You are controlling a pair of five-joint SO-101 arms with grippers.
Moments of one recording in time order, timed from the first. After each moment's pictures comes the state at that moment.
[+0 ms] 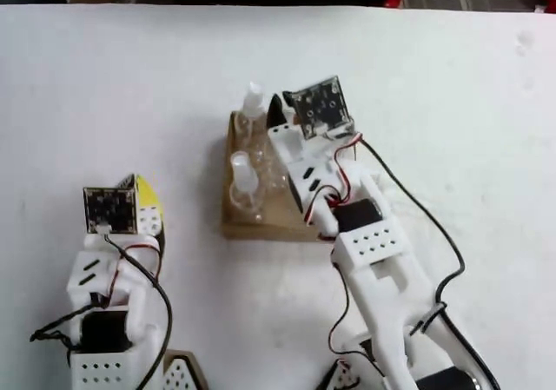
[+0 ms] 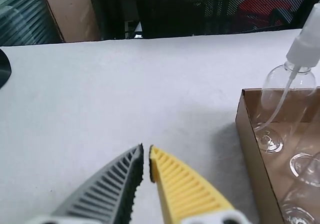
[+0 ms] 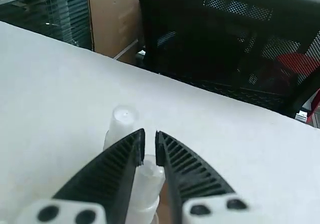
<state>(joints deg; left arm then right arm) -9.2 -103.8 91.9 43.2 -2.3 -23.2 -32.1 51.8 2.5 8.5</state>
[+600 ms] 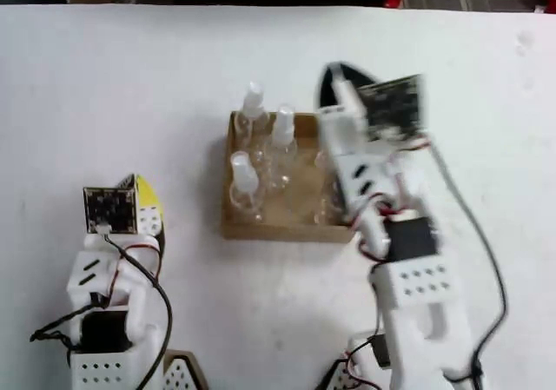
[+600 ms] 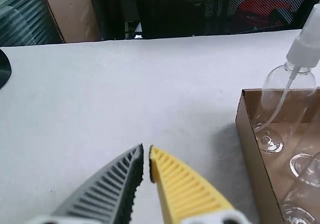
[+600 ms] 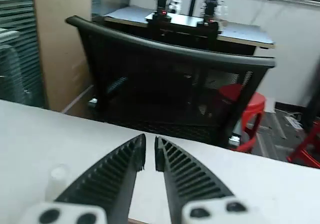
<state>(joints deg) -9.2 -103.8 91.9 43.2 -2.3 -12.5 -49.6 42.3 20.8 8.6</state>
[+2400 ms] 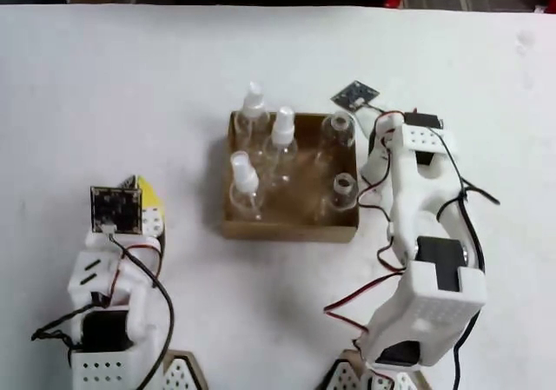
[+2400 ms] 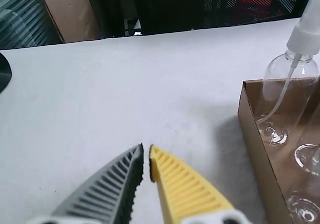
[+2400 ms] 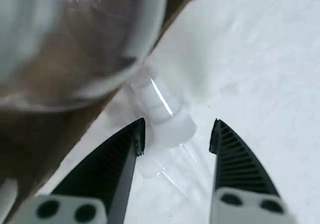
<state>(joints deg) -9.2 -103.8 92.7 43.2 -4.9 3.2 14.1 9.7 63.6 47.8</state>
